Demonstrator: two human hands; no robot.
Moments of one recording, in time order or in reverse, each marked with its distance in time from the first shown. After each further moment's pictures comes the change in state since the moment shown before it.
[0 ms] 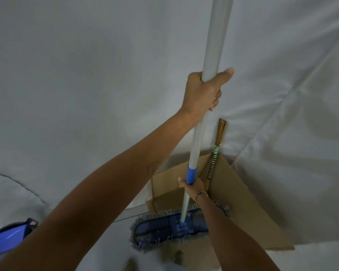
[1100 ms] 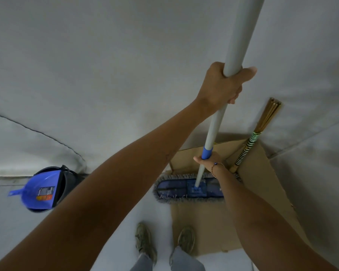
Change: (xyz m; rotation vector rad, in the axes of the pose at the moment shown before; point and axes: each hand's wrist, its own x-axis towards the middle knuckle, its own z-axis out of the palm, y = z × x) left_hand 0.102 -0.142 -0.025 0.221 0.113 -0.118; right_hand 0.170 0.012 0.001 -0.290 -0.250 -0.022
